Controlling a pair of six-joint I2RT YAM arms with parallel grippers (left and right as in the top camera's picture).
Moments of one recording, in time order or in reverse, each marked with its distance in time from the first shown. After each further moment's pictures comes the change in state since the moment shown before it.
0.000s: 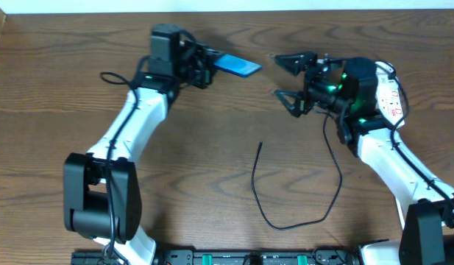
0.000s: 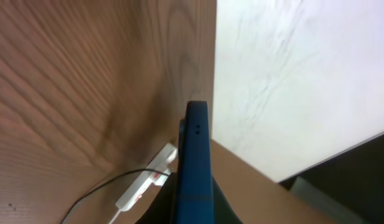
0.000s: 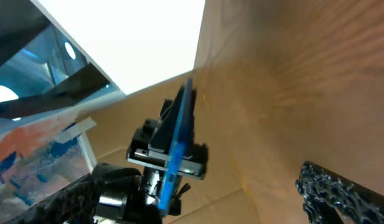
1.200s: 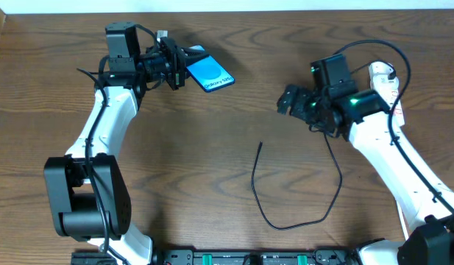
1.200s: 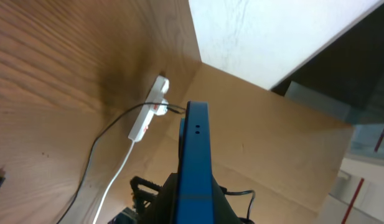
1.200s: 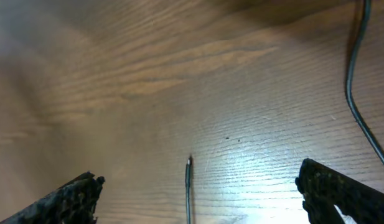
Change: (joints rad) left arm 0.176 0.000 0.000 0.002 0.515 0.269; right arm 0.170 -0.001 0.322 -1.050 0.634 -0.882
